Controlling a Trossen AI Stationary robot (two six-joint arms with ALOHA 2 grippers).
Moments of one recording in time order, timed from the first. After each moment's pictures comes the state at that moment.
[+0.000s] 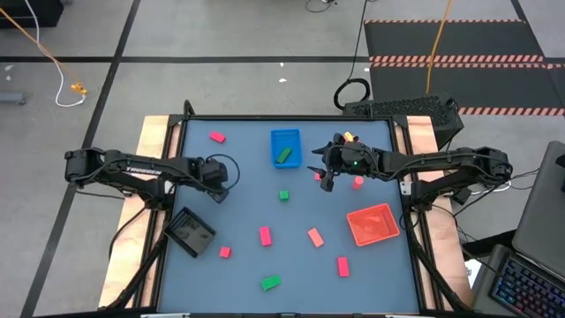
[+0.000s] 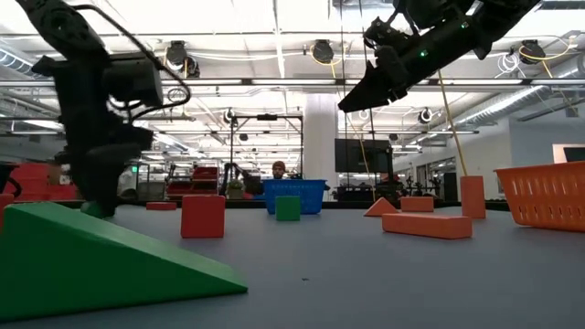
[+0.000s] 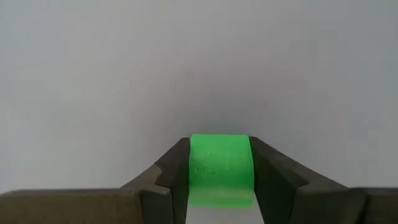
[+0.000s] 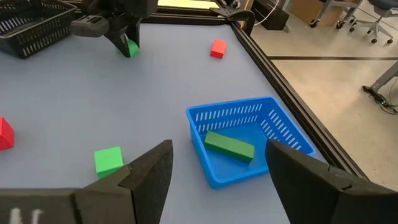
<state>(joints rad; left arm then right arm) 0.20 1.21 0.49 -0.62 -0.17 -0.66 -0.17 1.25 0.67 0.13 0.18 -0.09</state>
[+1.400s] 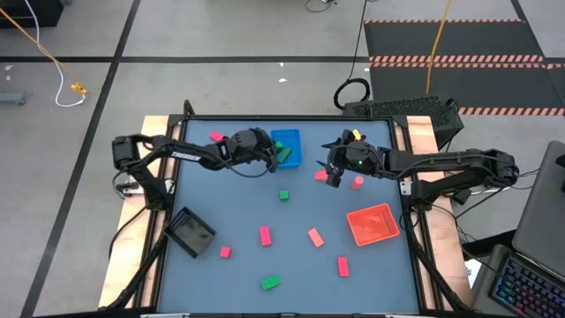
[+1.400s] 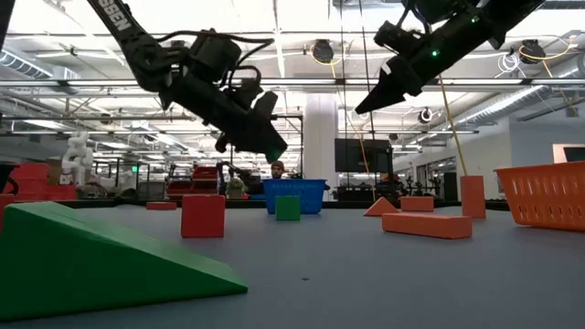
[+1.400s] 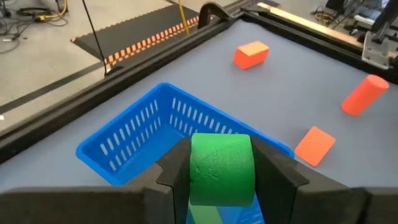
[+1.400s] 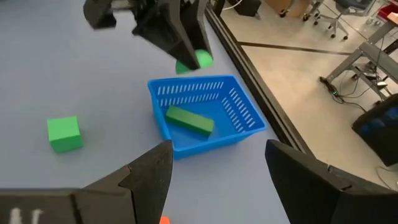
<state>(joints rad) 0.35 1.67 0.77 0.48 -0.13 -0.23 -0.18 1.16 0.67 -0.02 0.31 -0.17</state>
